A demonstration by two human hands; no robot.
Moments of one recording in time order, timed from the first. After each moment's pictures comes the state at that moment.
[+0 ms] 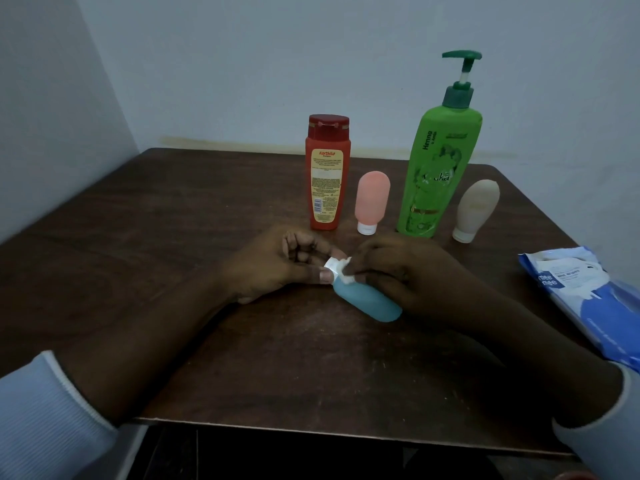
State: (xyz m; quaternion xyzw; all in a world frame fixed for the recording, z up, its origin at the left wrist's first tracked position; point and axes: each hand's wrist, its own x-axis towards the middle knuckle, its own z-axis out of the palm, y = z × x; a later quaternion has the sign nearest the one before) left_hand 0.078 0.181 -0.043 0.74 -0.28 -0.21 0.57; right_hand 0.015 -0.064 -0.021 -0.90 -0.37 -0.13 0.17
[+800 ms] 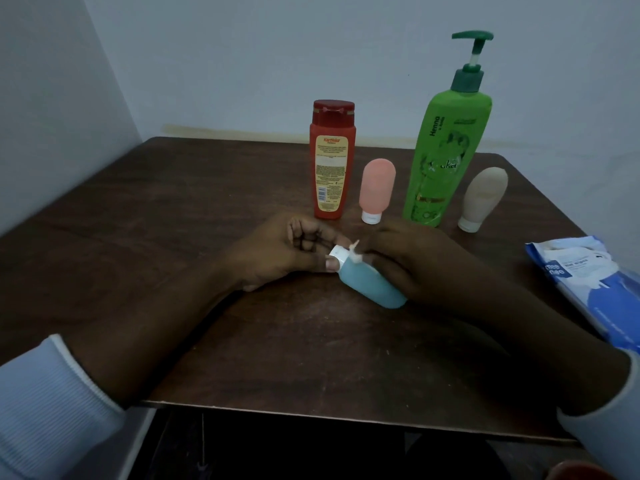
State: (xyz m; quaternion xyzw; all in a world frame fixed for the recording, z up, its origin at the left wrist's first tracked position) left_hand 0.074 0.181 -0.041 0.74 -0.27 -0.21 0.58; right_hand 0.017 -0.064 -0.026 -0.92 -0.34 -0.13 0.14
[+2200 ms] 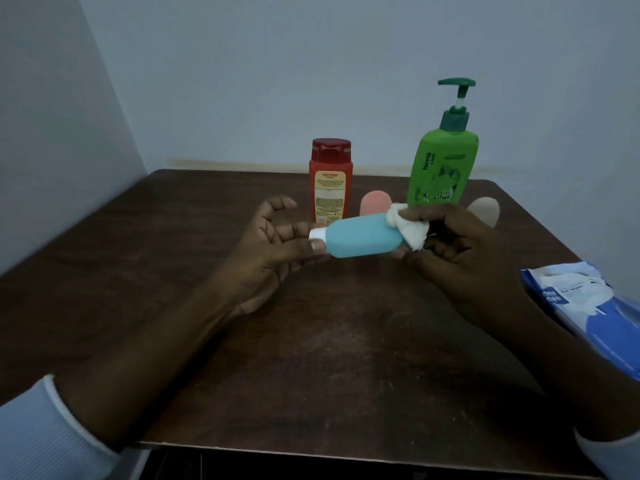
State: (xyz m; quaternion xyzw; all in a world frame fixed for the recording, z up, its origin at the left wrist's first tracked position) left_hand 0.066 0.176 -0.015 0.57 -0.13 -0.11 0.81; right_hand 0.006 -0.076 -0.009 -0.81 -0.21 -0.29 0.47
